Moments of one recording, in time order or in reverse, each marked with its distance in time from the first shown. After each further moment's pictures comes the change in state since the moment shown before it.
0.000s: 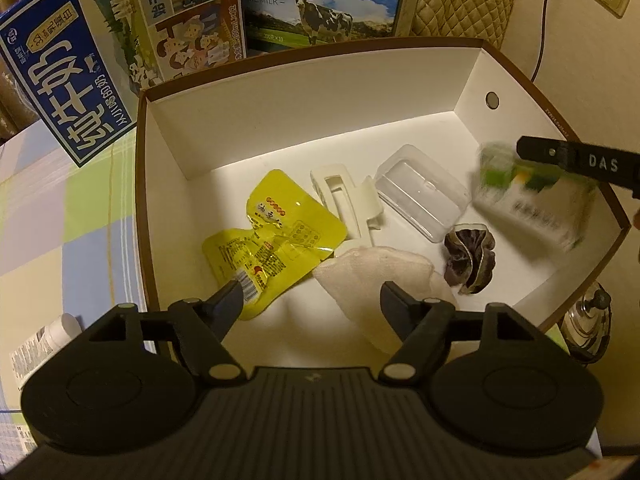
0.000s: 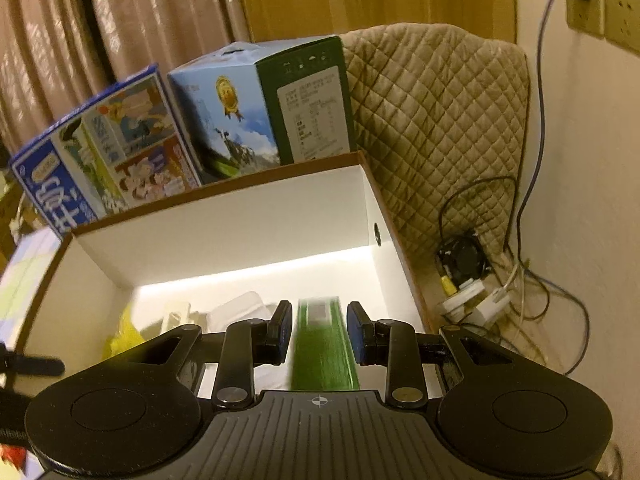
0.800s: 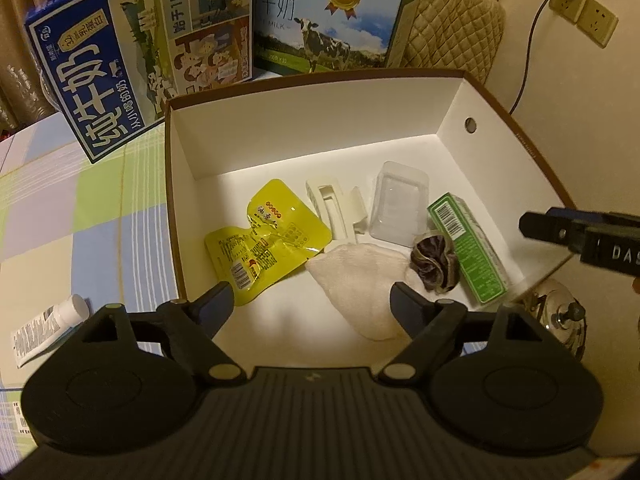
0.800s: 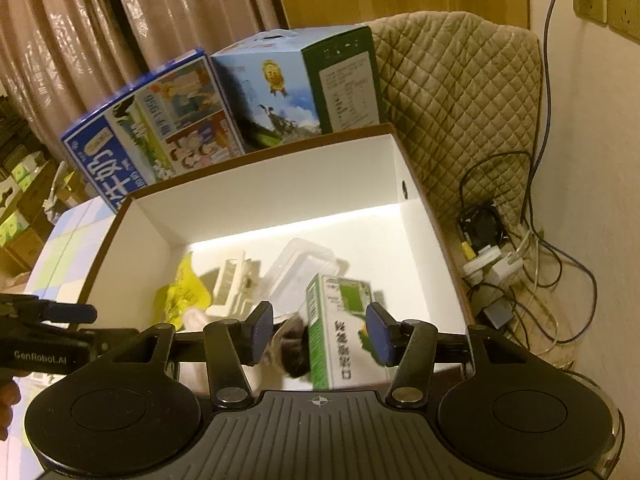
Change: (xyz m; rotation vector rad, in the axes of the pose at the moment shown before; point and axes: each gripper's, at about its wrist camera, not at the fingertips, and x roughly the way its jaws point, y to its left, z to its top) left arm -0.041 0.006 -0.014 -0.051 -0.065 -0.043; right arm -0.060 0.021 -0.026 -0.024 0.079 0.077
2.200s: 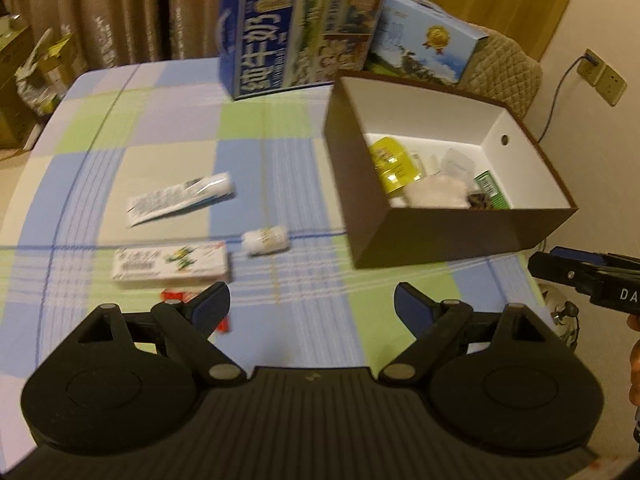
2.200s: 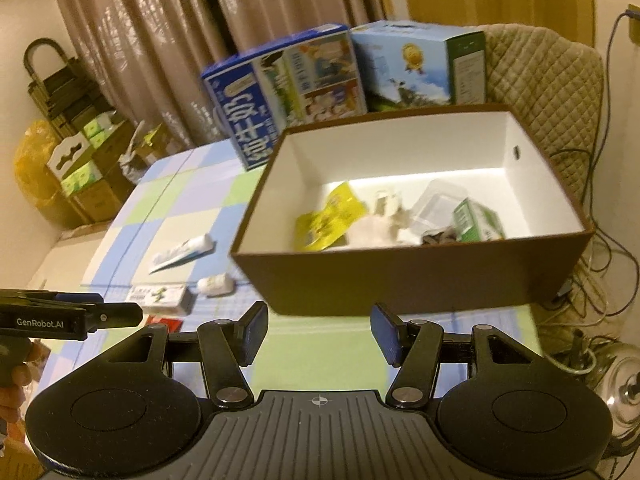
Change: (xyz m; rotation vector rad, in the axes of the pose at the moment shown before) left arm -0.137 0.101 -0.145 -0.214 -0.086 0.061; right arm -0.066 0.131 -0.091 -0.101 0.027 0.147
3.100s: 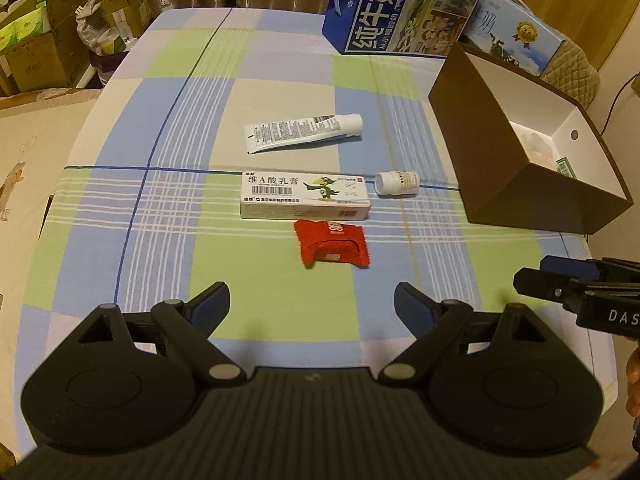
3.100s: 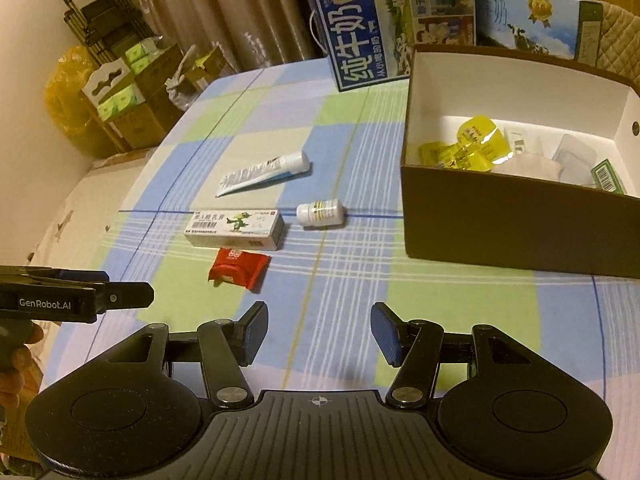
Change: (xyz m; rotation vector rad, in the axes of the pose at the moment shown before) left arm -0.007 0.114 -0.044 -0.109 0.076 0.078; right arm 0.082 0.110 -0.037 -0.097 0.169 0.076
